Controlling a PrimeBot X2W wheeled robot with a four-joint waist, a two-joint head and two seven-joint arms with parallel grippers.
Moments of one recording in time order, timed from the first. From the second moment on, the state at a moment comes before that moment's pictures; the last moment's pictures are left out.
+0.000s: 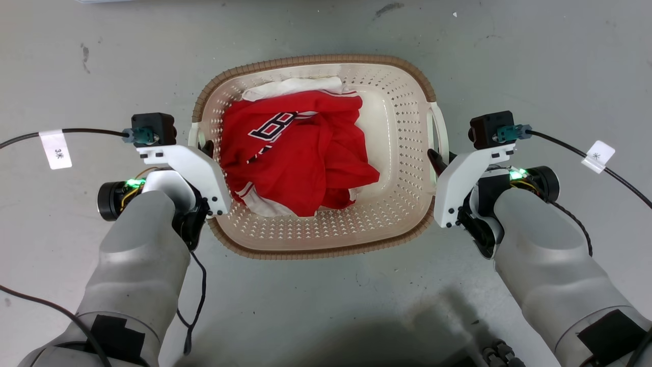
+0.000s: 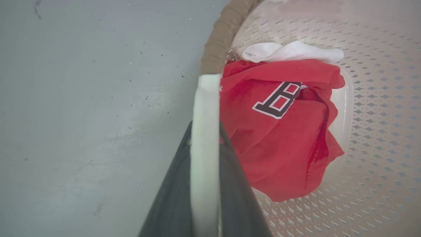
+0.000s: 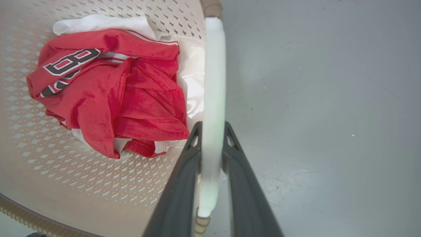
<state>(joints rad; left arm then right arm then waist) -0.94 0.16 -0.32 1.22 -0.53 -0.13 -0.06 -0.92 -0.06 0.56 1.16 0.58 0.13 -0.03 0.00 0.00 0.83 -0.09</state>
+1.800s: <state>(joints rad) -0.84 0.14 -0.57 1.28 -0.80 -0.12 0.37 -0.90 -0.07 0.69 1.29 0.86 0.12 0.50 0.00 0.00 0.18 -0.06</state>
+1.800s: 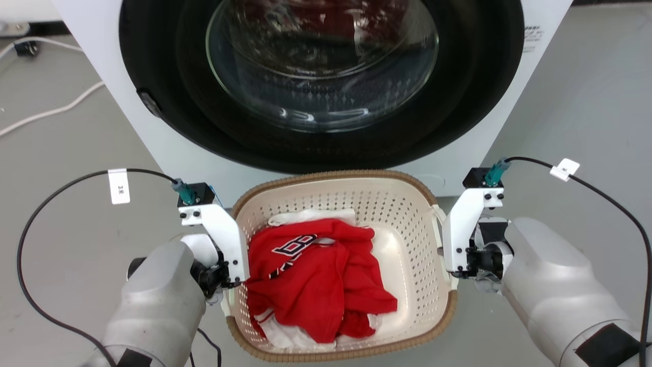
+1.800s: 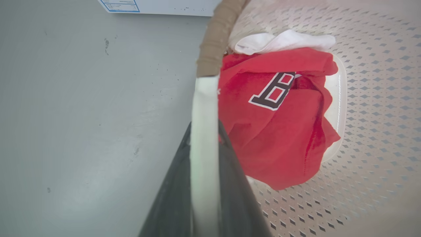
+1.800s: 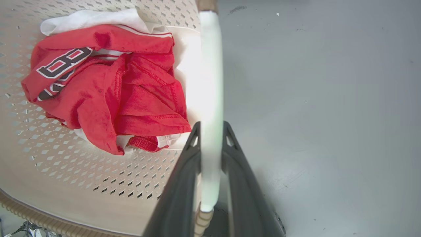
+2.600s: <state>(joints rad) -0.72 0.12 -0.60 1.29 -0.84 -0.12 0.45 -0.77 -0.07 0.66 1.29 0.84 0.12 0.60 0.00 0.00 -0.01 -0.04</state>
